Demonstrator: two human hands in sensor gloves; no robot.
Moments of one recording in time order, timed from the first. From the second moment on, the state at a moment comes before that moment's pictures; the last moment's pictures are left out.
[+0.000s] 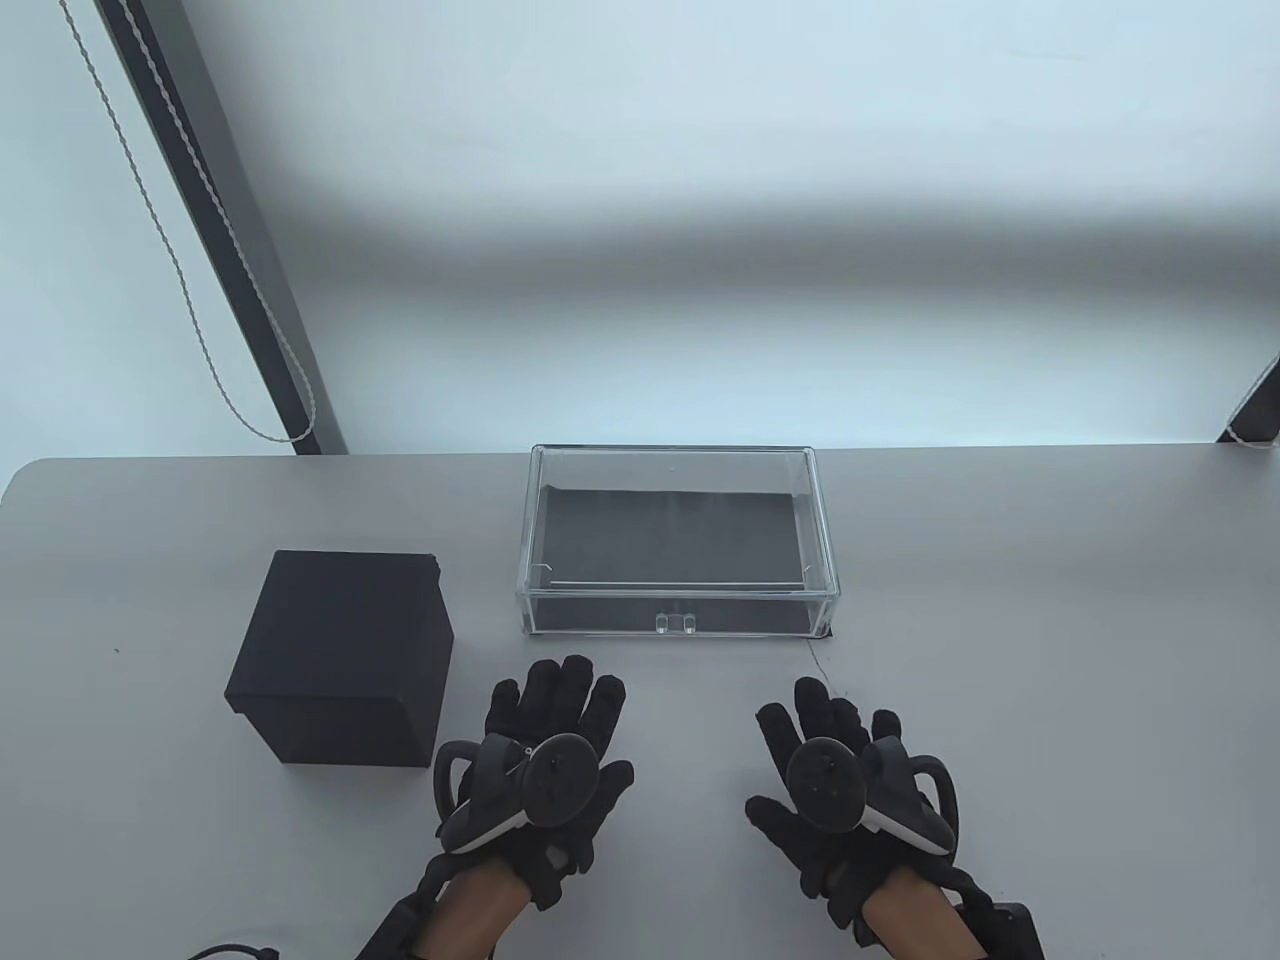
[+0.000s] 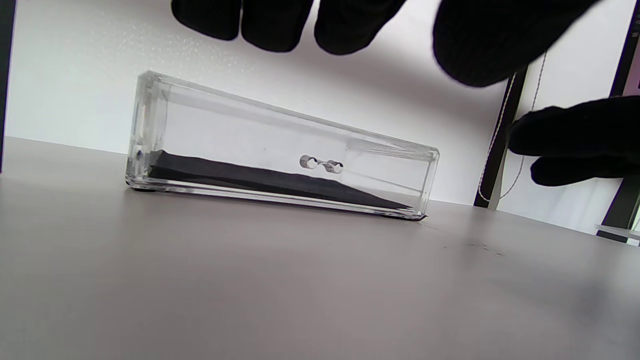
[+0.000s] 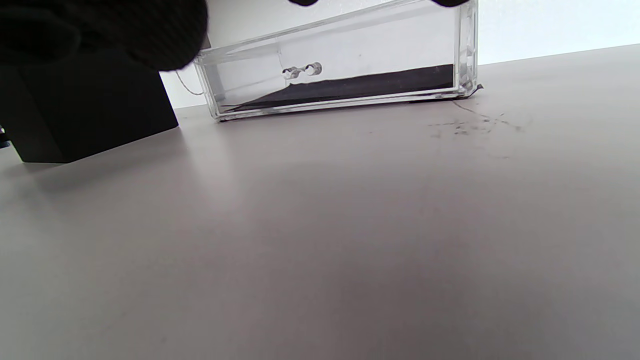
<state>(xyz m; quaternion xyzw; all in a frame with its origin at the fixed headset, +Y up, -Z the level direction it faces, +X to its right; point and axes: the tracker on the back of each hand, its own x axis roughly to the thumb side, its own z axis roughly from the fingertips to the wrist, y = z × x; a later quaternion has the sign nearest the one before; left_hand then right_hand) -0.118 -0.726 -0.296 0.02 -0.18 0.11 0.98 0.159 -0.738 -0.284 0.15 0.09 0.98 0.08</state>
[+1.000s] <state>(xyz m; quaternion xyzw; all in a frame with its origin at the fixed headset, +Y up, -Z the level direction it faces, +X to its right) -0.093 -0.766 -0.418 -0.20 0.19 0.47 0.84 0.171 -0.737 -0.286 0.12 0.09 0.99 0.07</state>
